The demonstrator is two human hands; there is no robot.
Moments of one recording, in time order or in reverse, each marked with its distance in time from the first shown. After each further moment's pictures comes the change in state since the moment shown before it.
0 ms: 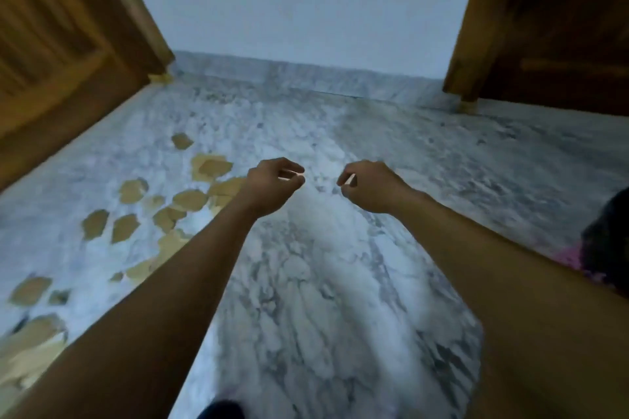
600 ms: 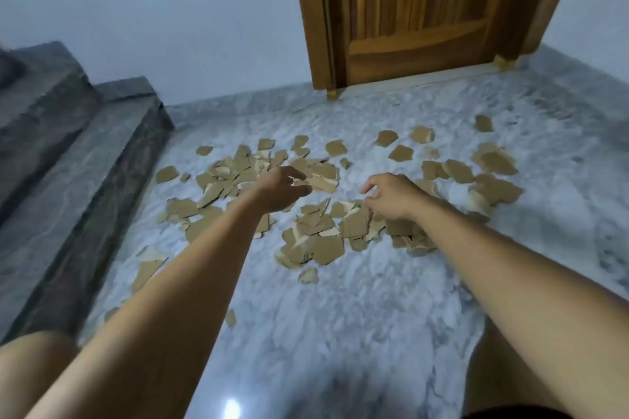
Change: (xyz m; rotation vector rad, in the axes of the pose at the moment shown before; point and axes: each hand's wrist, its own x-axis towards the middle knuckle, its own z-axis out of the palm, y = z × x) left_hand -0.427 -0.177 -0.187 -0.008 0.545 -0.812; right_hand -0.124 -0.336 0.216 -0.231 -0.592 -0.763
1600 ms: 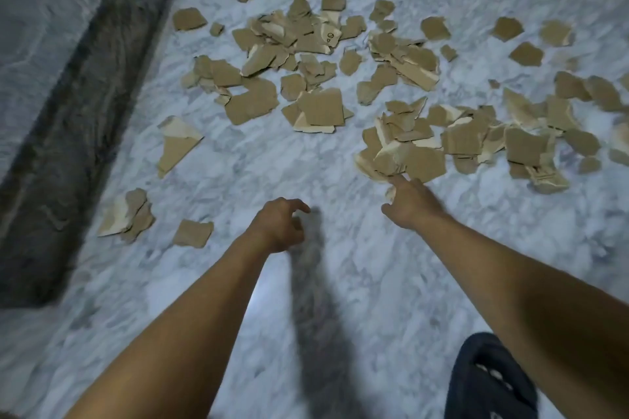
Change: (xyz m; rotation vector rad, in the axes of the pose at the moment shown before) left_hand -0.049 -0.362 0.117 -0.015 -0.201 -0.181; right_hand 0.086 -0.048 0.335 -0.267 -0.157 0.272
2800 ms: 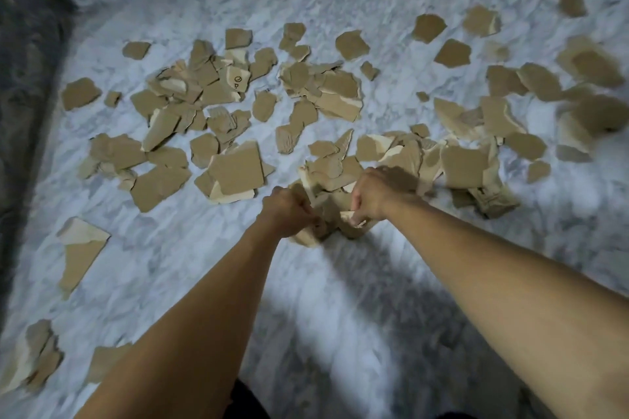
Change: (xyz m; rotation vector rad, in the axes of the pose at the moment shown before) left_hand 0.189 0.166 0.002 0.057 -0.026 -0.064; right_hand 0.123 0.060 -0.101 0.098 -0.143 -0.139
